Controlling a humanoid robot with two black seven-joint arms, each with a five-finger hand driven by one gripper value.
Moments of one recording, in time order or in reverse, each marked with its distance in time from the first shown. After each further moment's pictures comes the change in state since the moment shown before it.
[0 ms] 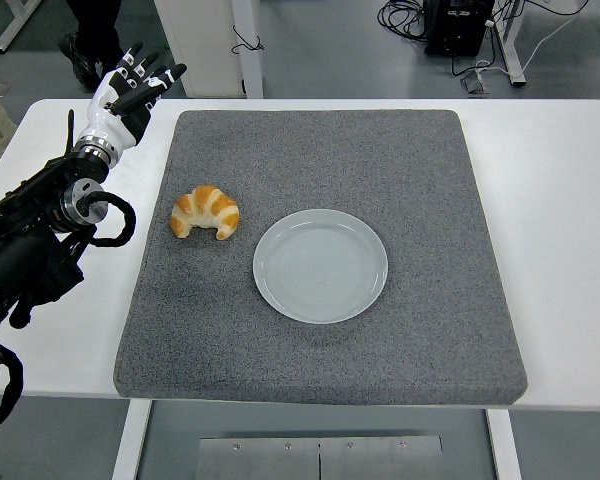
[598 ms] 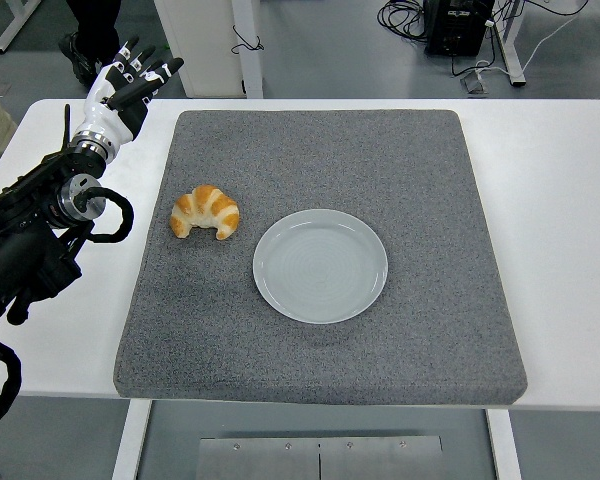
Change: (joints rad) left arm -0.011 0.006 0.001 0.000 0.000 0.005 0.000; right arm 0.000 0.000 0.000 0.000 0.000 0.000 0.000
